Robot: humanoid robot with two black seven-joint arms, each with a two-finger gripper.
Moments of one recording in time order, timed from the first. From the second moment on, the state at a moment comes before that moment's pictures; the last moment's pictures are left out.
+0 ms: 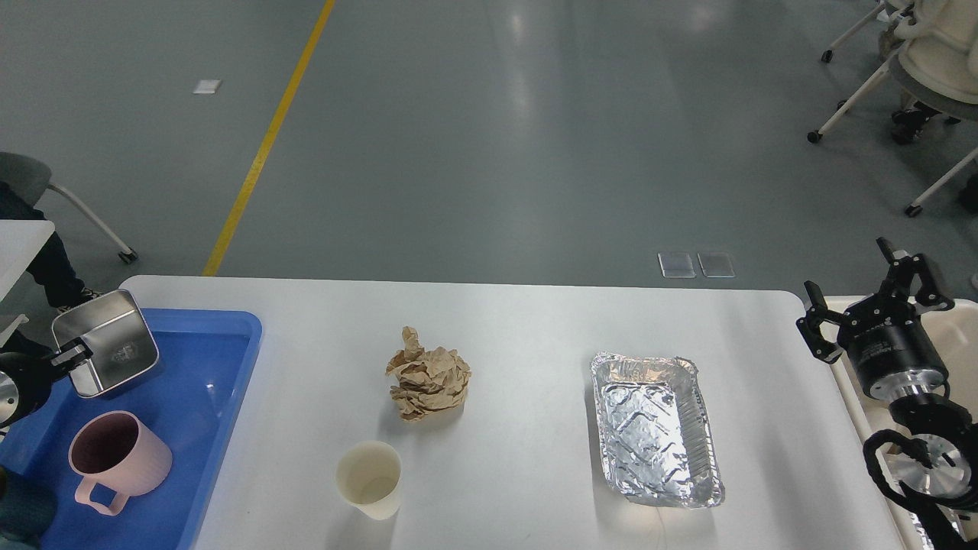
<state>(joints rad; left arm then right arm) -0.55 0.70 -0.57 -0.65 1.19 -0.21 0.04 0.08 -0.40 1.44 1.25 -0.29 0.15 0.23</state>
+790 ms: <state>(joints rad) -0.54 0.68 -0.56 -0.65 1.19 -0.20 0.04 0.08 -0.40 1.44 1.25 -0.29 0.15 0.23</state>
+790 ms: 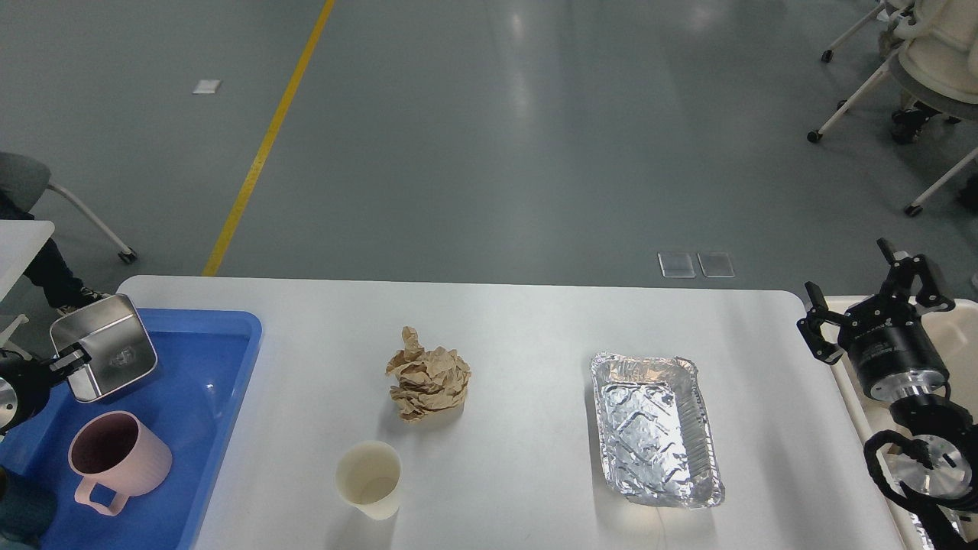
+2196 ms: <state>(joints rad) -0.30 0.83 -1.11 -1.07 0.23 -0.38 0.03 0.08 -0.42 1.43 1.26 -0.29 0.15 0.23</state>
